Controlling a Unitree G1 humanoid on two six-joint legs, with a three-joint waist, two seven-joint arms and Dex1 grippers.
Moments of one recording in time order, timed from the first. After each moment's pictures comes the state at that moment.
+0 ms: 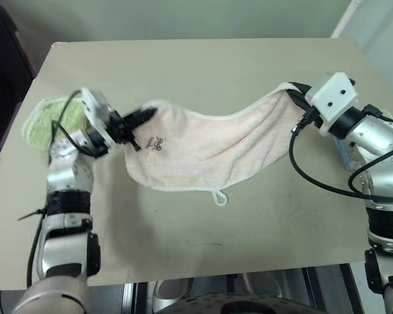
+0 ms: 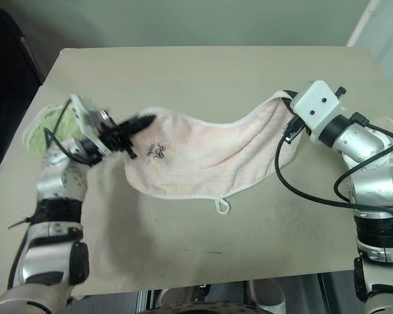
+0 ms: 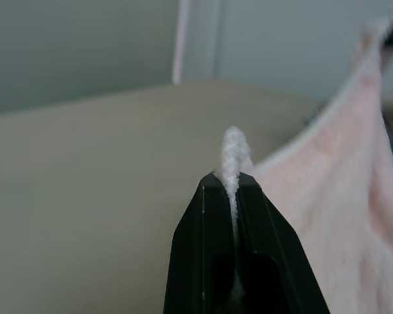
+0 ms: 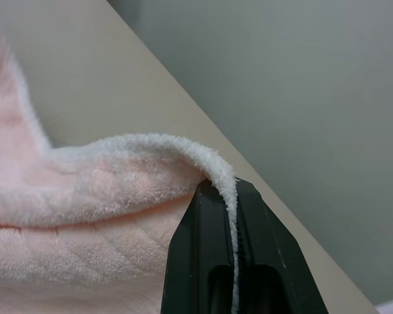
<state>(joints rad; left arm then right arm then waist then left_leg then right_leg) -0.68 0.57 0.24 0.55 -0.51 0.11 -1.10 -0.48 -0.68 -0.03 -0.25 0.04 0.25 0.63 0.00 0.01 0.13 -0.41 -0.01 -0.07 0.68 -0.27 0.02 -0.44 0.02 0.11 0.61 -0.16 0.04</state>
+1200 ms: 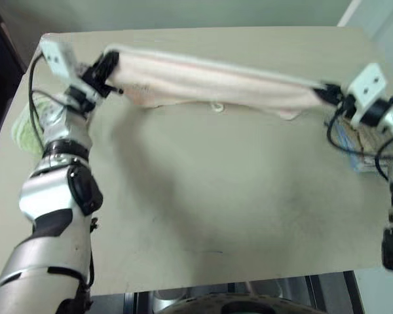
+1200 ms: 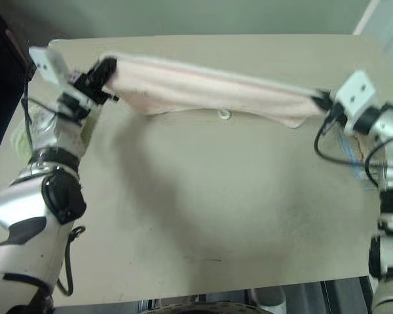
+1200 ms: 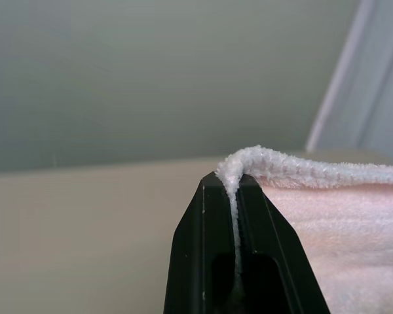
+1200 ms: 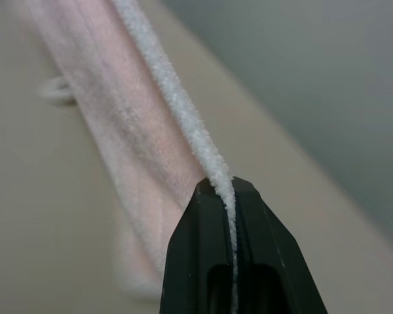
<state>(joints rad) -1.09 0.60 0.43 1.33 -0.33 -0.25 -1.05 -0.49 -0.83 -0.11 0.12 0.22 0.05 0.90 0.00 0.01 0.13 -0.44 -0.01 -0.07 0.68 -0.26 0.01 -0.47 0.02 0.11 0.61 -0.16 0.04</state>
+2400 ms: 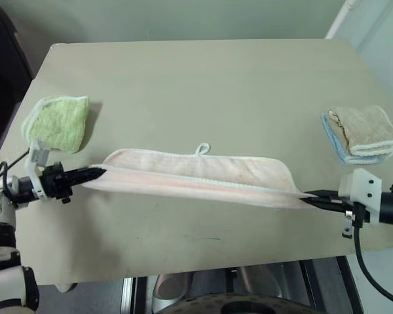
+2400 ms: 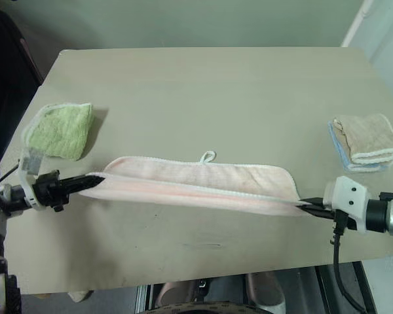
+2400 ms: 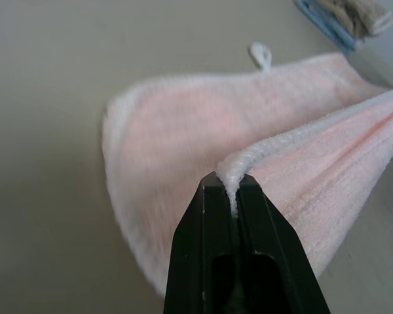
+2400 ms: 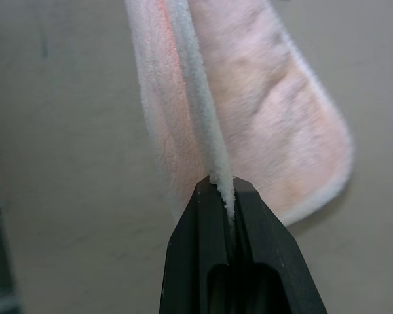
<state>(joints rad) -0.37 0.93 0.29 0.67 -0.47 0.42 -1.51 0.23 -1.02 -0.34 -0.51 0.41 0.36 1.12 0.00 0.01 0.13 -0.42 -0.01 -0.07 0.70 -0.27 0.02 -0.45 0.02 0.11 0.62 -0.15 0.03</state>
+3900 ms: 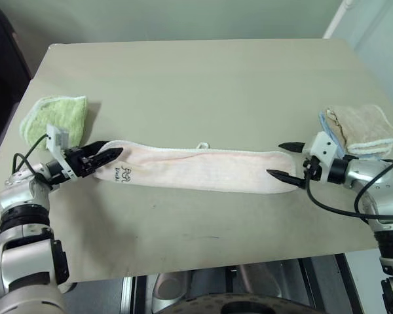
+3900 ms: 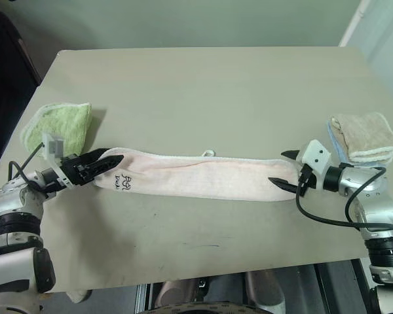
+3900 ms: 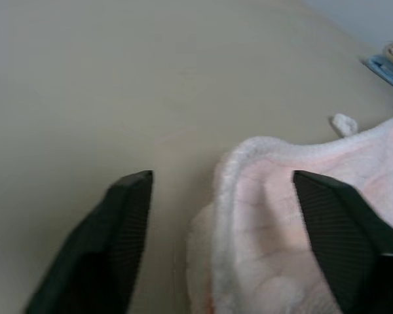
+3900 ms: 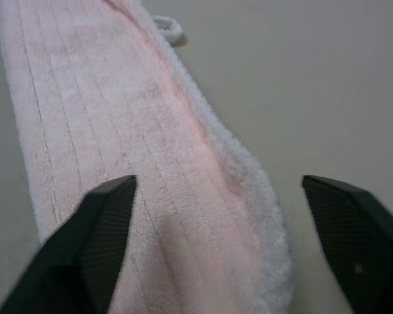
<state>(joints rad) -0.54 0.77 0.32 0.88 -0.41 0.21 -1.26 -0.24 -0.76 -0.03 -0.07 0.29 0.25 1.01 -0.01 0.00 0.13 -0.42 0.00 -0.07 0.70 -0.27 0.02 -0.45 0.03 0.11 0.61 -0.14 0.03</state>
